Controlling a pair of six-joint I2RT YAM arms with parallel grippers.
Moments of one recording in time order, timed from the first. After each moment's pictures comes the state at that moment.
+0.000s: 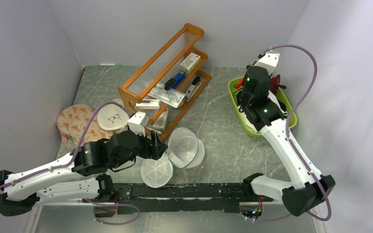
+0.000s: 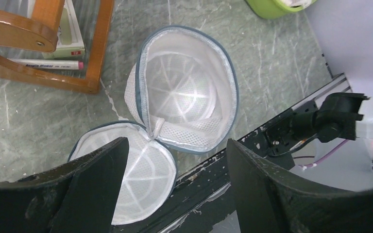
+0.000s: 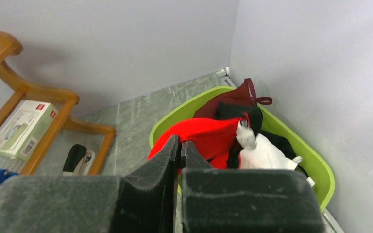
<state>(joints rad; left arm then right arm) -1.22 0.78 0.88 -0.63 -0.44 -0.73 0.45 1.13 1.24 -0.20 0.84 0.09</state>
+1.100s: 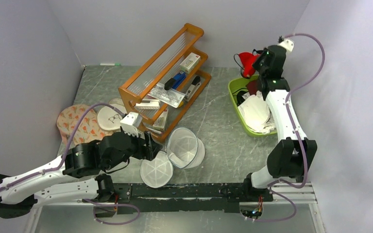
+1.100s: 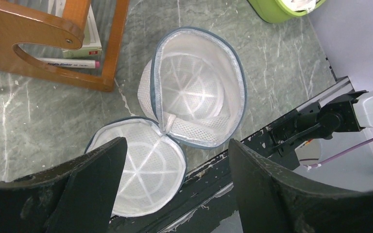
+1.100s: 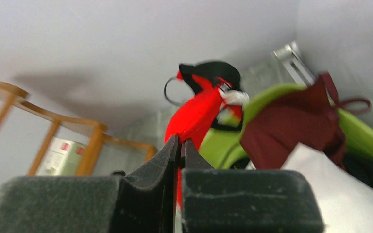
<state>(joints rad) -1.22 0.70 0.89 -0.71 -0.47 -0.72 0.00 1.53 1.49 -0.14 0.21 0.40</state>
